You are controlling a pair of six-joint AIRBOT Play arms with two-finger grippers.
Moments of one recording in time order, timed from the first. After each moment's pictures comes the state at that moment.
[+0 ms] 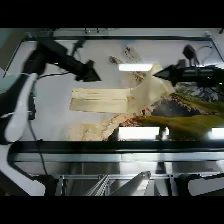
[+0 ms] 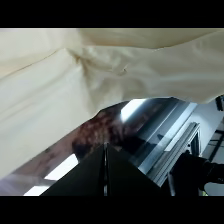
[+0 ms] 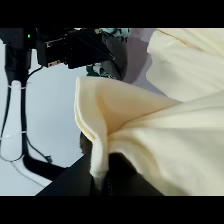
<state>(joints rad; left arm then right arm) -0.09 -1.82 1.82 -2.42 1.51 1.75 -0.12 -1.66 1.37 -0.16 1.50 1.06</state>
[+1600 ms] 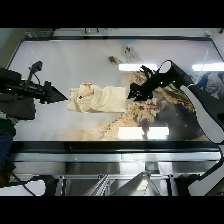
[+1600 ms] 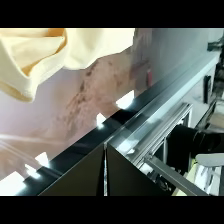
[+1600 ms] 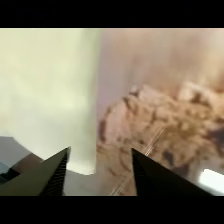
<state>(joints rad) 0.27 -1.50 1.25 -2.48 1.59 2.02 0.20 -1.86 1.54 -0.92 1.23 1.57</state>
